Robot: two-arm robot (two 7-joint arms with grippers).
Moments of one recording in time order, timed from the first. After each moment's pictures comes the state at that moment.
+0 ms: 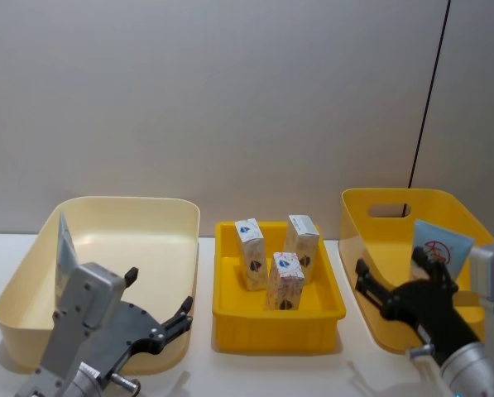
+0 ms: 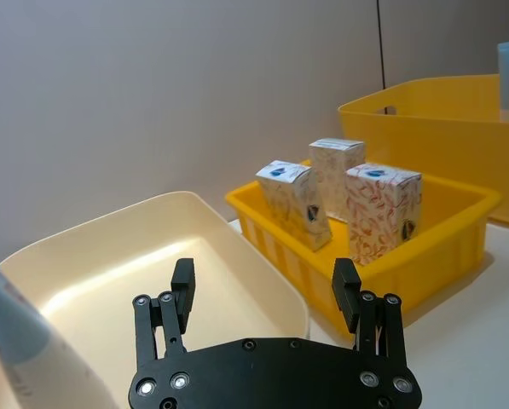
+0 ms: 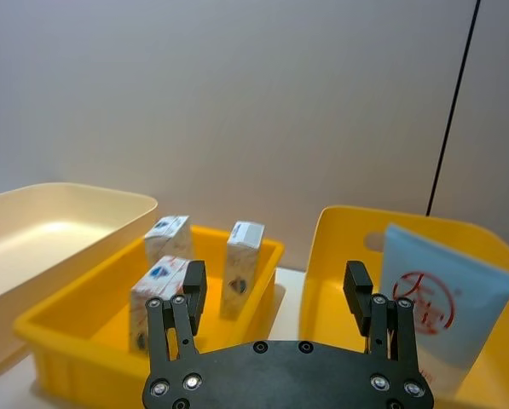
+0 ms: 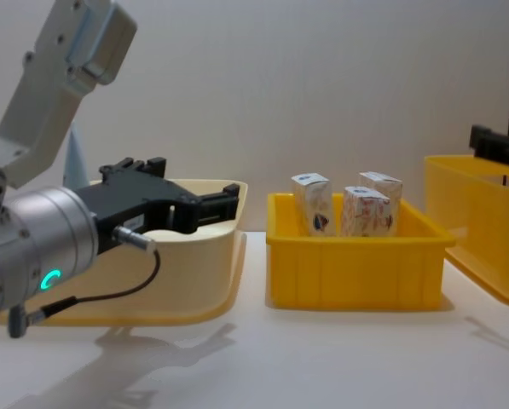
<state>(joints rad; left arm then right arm) -0.26 0.37 0.46 -1.62 -0.22 0.03 -0.05 0.13 0.29 -0.16 -1.68 0.23 0.06 0.10</state>
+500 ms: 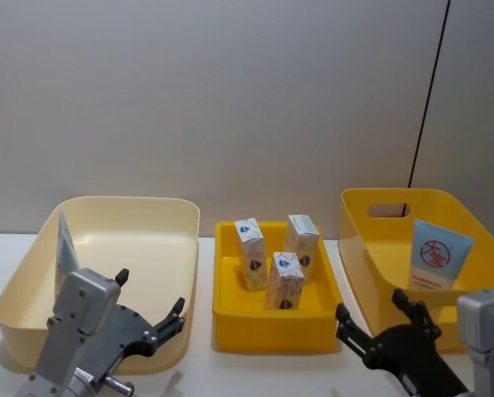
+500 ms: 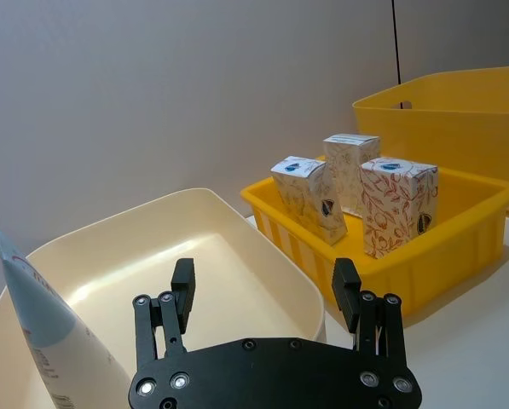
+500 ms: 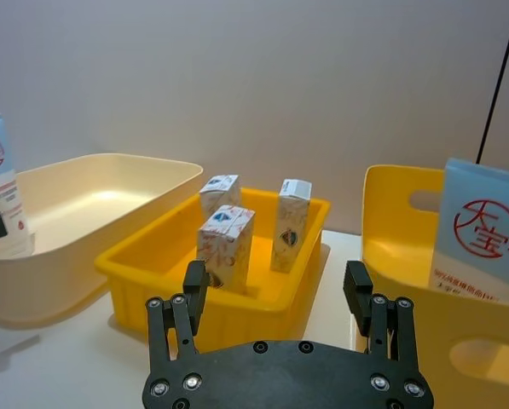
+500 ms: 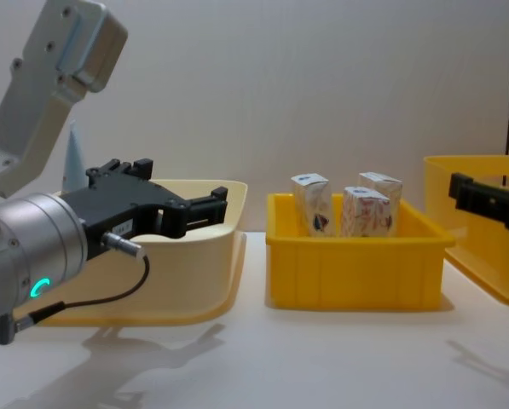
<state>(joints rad) -0.24 0.38 0.45 -1.63 -0.20 0.01 -0.01 0.00 0.33 -0.22 -1.76 0.28 0.04 0.07</state>
